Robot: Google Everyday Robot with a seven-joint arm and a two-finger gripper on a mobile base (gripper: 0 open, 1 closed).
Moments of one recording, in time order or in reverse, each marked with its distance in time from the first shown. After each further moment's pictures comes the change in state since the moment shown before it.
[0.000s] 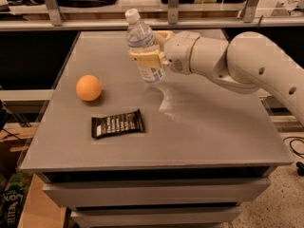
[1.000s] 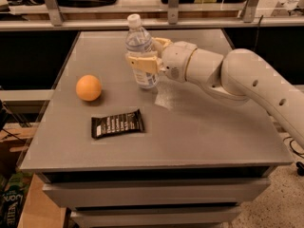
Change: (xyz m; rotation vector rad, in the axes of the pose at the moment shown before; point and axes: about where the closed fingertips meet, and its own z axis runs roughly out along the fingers) arm 0.012 0.004 0.009 -0.003 -0.102 0.075
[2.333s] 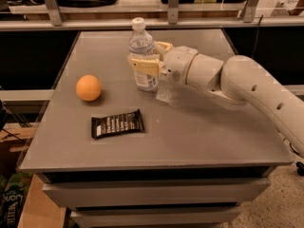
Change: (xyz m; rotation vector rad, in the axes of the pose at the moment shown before) arm 0.012 -0.005 0.000 0.002 -0.035 0.048
